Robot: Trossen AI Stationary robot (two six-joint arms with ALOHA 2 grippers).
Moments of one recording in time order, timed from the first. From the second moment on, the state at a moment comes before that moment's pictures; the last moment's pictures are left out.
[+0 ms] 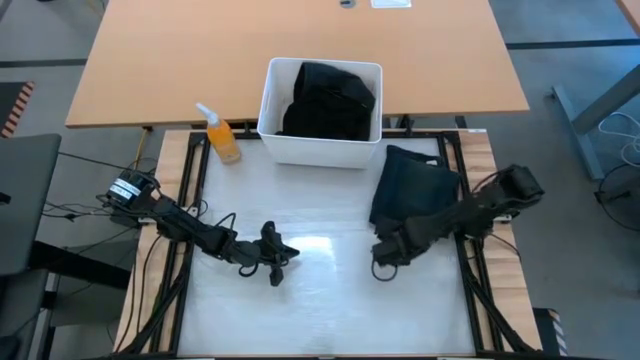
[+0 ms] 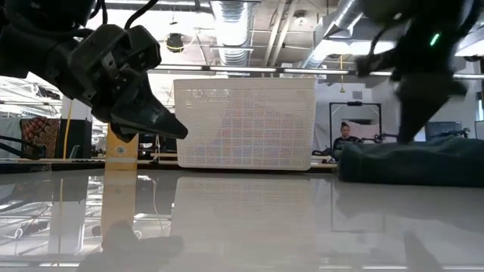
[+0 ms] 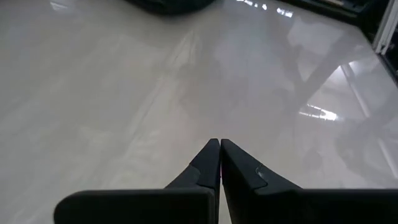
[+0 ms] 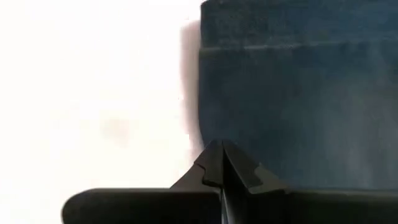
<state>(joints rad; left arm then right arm) -0.40 1.58 0.45 0.68 -0.48 -0.49 0.37 1.56 1.01 -1.13 0.42 0.85</state>
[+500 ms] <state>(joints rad) -0.36 1.58 0.45 0.69 -0.48 -0.45 0.39 1.62 0.81 -1.23 0.18 1.19</state>
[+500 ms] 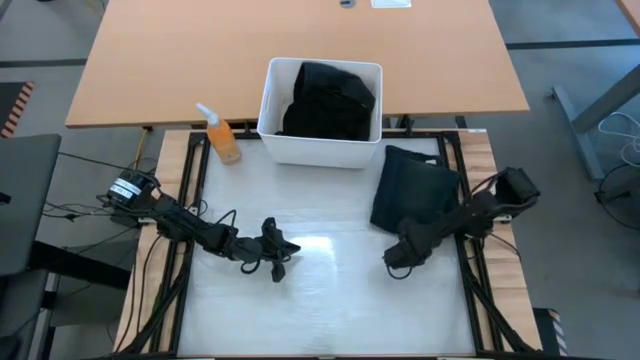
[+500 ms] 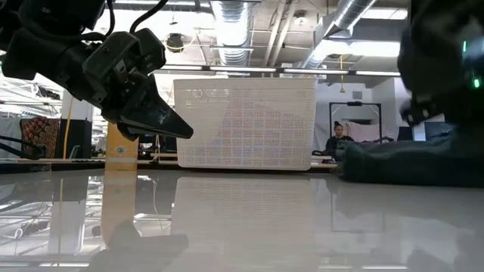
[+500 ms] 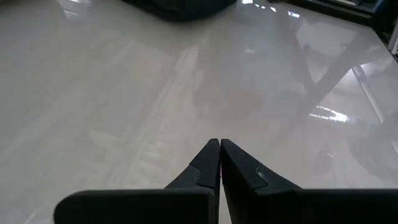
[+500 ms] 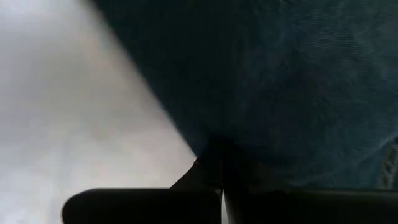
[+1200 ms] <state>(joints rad) -0.37 1.58 0.45 0.70 -0.44 -0.51 0.06 1.67 0.79 -1.33 0.37 0.89</state>
